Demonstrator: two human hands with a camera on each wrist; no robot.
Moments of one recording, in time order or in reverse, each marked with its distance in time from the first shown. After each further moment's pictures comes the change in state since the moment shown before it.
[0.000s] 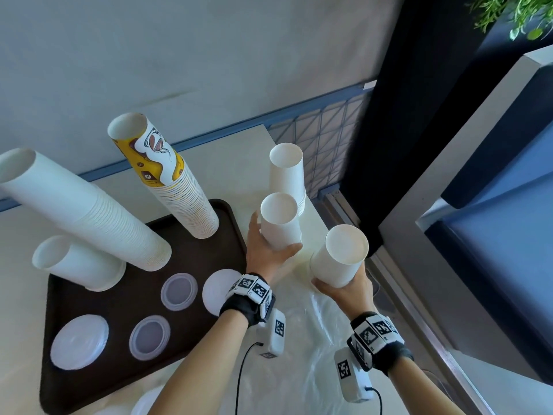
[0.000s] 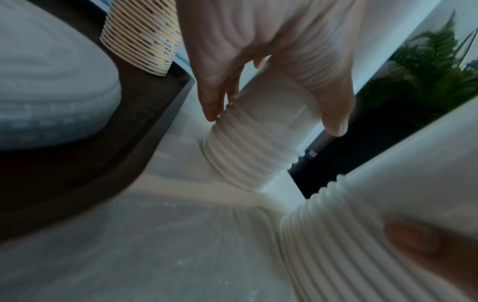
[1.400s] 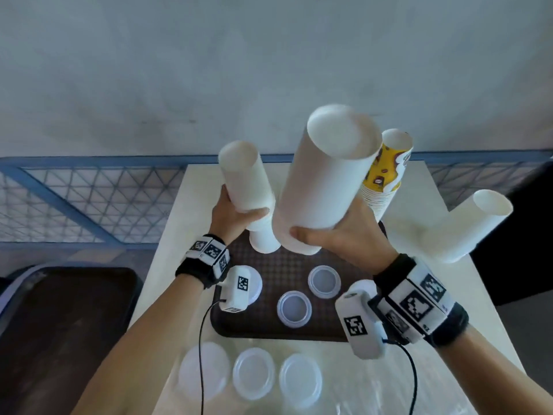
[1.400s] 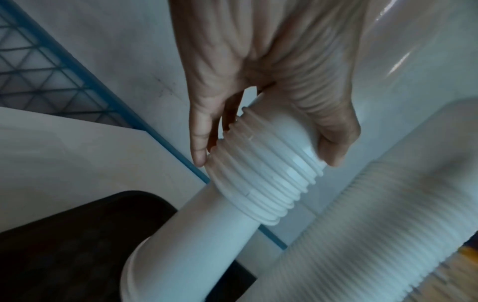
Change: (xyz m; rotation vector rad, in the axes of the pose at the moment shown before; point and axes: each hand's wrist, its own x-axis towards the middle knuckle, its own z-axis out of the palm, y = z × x) left_hand -0.013 -0.033 -0.385 0.014 0.394 0.026; right_hand -0.161 -0.277 0.182 -0.036 -0.640 -0.729
